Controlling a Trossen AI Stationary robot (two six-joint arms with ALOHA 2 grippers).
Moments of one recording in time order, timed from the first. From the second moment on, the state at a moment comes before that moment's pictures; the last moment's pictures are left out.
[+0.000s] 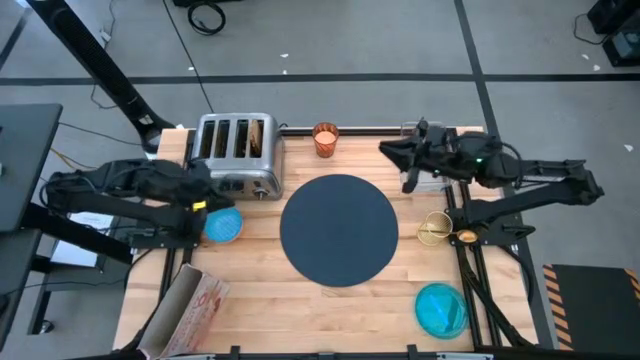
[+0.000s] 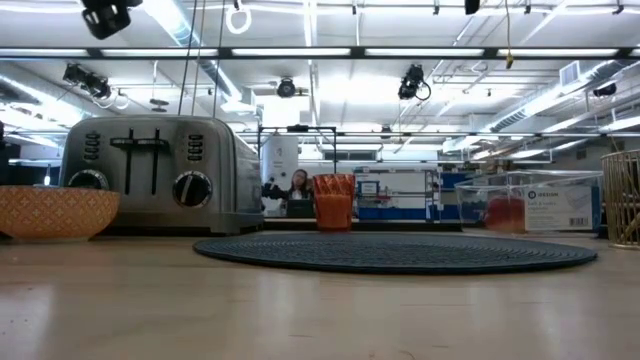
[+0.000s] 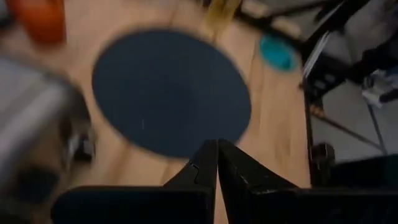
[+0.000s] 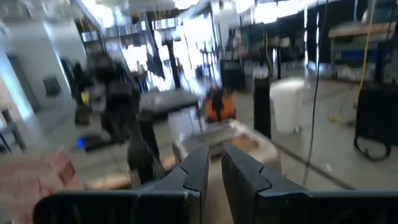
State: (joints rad) left arm -0.07 0.68 0.99 -0.91 -0.05 -0.51; right arm -0.05 0.89 0.93 -0.03 0.25 0.16
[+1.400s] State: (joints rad) left arm -0.21 1.28 0.74 -0.95 -0.12 -1.13; right arm -0.01 1.21 0.97 -0.48 0.19 0.35
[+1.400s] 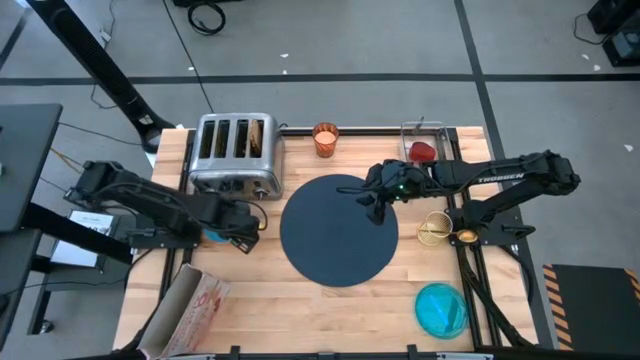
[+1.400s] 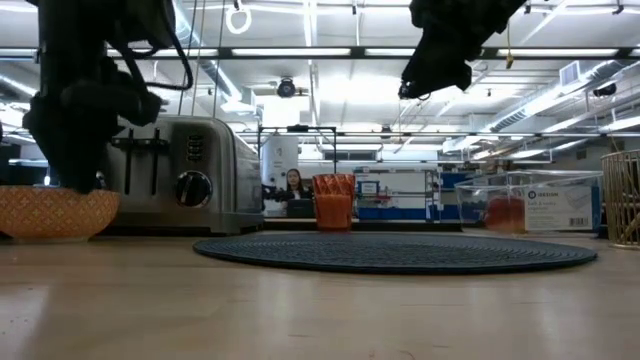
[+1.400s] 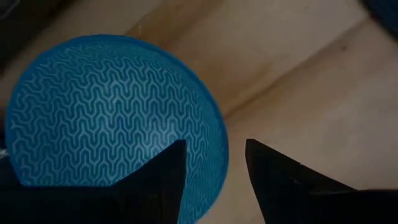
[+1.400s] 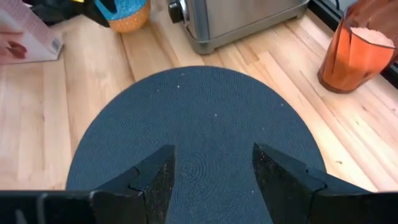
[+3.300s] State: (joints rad) left arm -0.37 1.42 0.91 -0.83 -0.15 -0.13; right arm 0.30 1.26 0.97 -0.31 0.32 0.28
